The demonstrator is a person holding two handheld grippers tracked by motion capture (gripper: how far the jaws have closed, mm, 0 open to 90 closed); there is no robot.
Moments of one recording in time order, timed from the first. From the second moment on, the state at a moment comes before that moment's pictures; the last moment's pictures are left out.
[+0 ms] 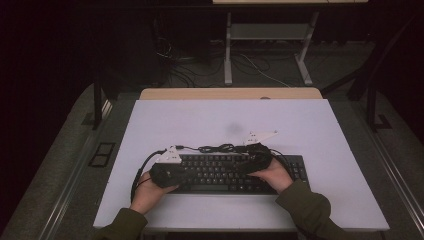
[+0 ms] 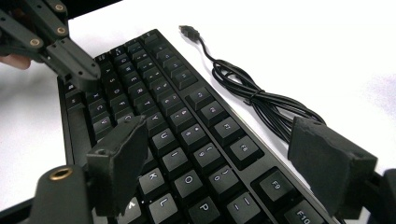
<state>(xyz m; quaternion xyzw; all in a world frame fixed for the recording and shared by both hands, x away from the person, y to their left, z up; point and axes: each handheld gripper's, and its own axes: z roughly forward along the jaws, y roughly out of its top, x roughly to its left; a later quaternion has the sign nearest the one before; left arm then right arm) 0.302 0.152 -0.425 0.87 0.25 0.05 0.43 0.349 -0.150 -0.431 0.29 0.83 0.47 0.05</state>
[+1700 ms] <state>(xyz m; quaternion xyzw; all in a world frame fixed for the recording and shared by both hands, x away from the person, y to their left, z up) 0.298 0.130 -0.437 0.89 0.20 0.00 0.41 0.350 -0.151 -0.432 0.29 0.83 0.47 0.05</state>
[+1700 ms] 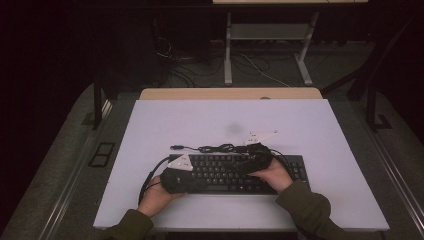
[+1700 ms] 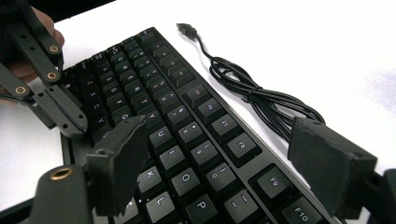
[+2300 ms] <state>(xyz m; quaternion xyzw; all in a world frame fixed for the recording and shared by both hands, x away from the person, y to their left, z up) 0.300 0.134 -0.431 0.88 0.22 0.01 0.43 0.350 -0.151 -0.432 0.29 0.83 0.47 0.05</state>
